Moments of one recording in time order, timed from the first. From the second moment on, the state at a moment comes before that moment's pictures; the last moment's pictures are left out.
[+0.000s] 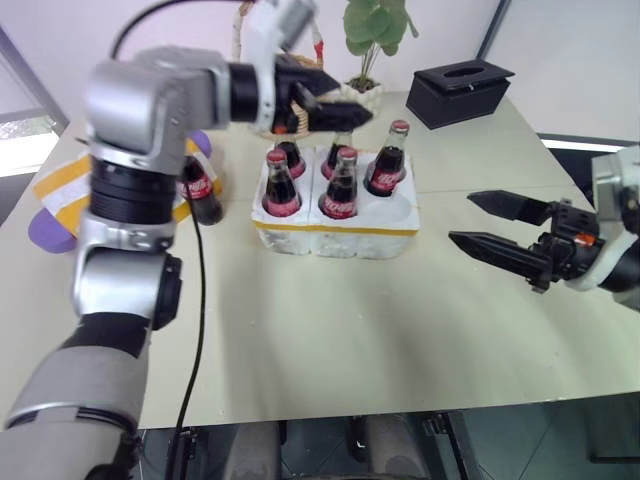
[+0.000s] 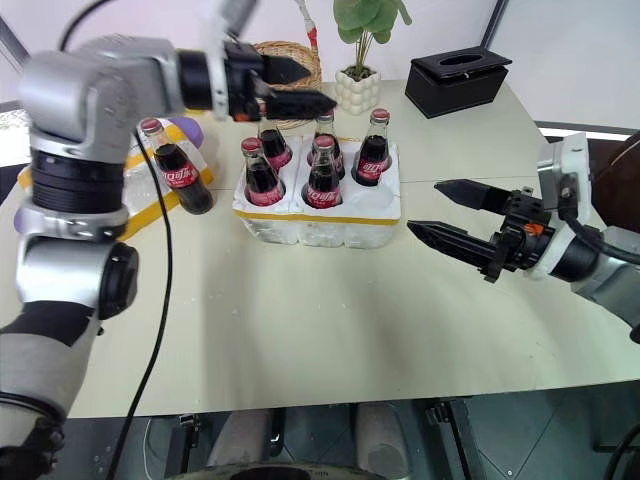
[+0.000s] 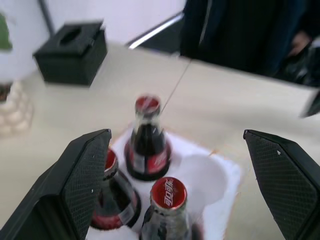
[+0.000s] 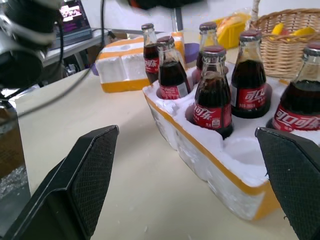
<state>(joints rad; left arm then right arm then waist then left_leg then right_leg) -1.34 0.49 -0.05 0.24 -0.43 1.04 -0.96 -0.18 -0.99 -0.51 -0.46 1.17 0.84 0.75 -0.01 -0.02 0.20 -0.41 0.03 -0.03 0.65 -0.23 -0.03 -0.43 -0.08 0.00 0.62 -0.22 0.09</state>
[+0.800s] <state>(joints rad) -0.89 0.77 0.14 0.32 -0.36 0.65 -0.87 -0.27 -1.03 -0.47 -0.41 1.11 0.84 0.84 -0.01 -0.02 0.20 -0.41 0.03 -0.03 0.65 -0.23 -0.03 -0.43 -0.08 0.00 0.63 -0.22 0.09</state>
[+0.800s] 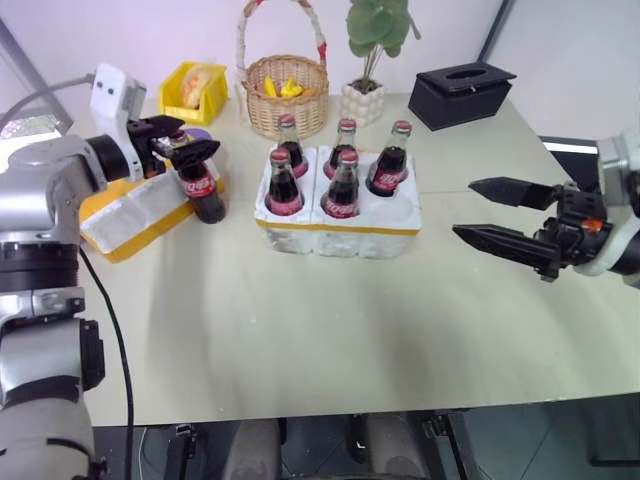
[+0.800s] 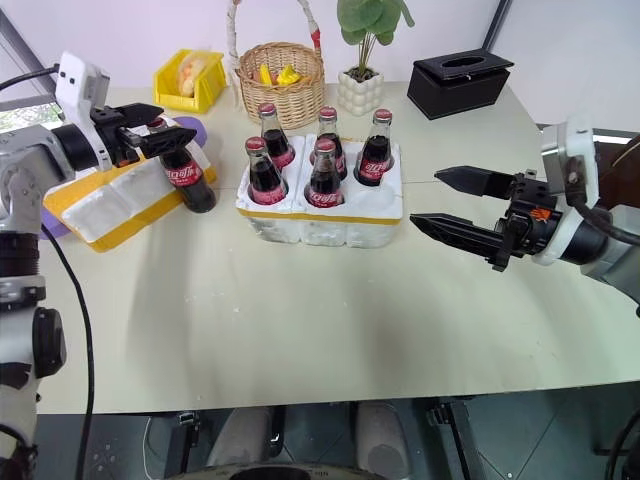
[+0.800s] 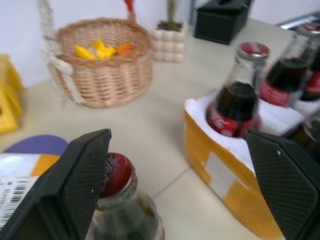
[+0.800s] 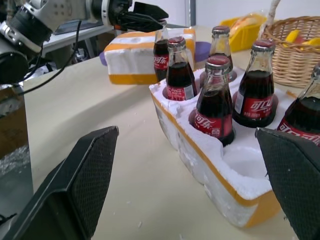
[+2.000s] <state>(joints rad) -0.76 0.77 0.25 0.24 -0.40 0.65 -0.67 -0.21 -1.00 -0.48 -0.43 1.11 0.84 0.83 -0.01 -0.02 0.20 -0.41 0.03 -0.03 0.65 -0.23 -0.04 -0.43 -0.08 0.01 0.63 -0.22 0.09</state>
